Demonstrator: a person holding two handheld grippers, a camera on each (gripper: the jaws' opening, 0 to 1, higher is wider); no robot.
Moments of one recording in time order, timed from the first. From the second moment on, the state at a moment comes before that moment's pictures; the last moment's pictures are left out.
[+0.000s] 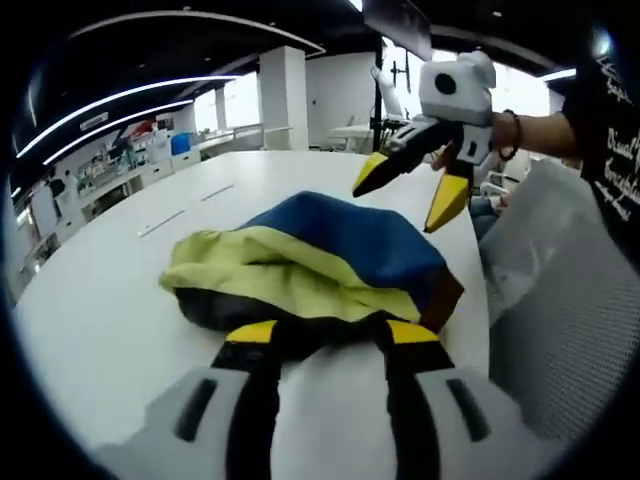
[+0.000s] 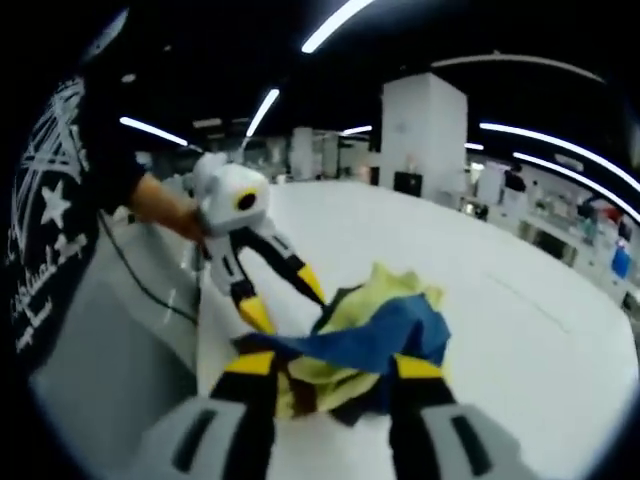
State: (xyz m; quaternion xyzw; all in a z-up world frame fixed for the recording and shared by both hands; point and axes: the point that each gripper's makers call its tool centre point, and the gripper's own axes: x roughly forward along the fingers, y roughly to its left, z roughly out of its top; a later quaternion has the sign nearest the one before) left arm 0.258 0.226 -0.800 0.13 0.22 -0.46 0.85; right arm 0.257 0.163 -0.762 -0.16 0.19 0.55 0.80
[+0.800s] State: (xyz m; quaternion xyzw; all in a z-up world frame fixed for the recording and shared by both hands) left arm 0.281 0.226 -0.838 0.19 0.23 -0.45 0.84; right arm 0.276 0.177 -0.766 -0.16 0.18 0.53 0.81
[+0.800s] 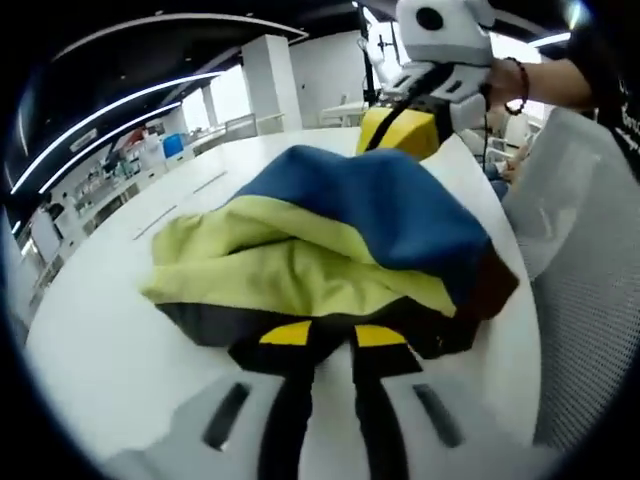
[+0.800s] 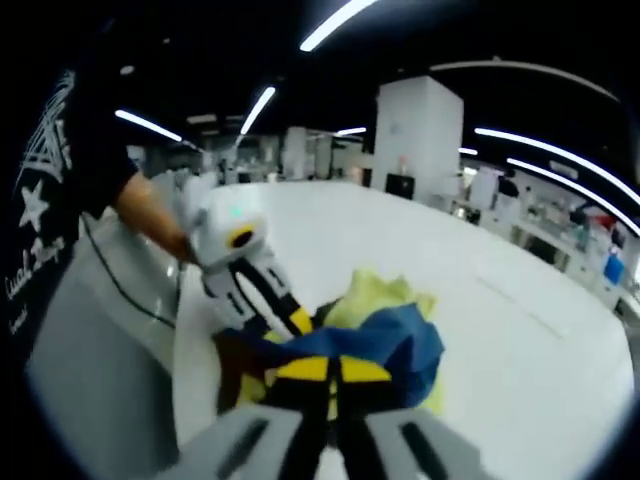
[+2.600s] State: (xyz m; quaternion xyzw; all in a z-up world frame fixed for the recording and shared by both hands) left arm 0.294 0.271 -0.706 0.07 0.16 -0.36 0.92; right arm 0.302 0.117 -0.698 -0.06 0.13 0.48 0.86
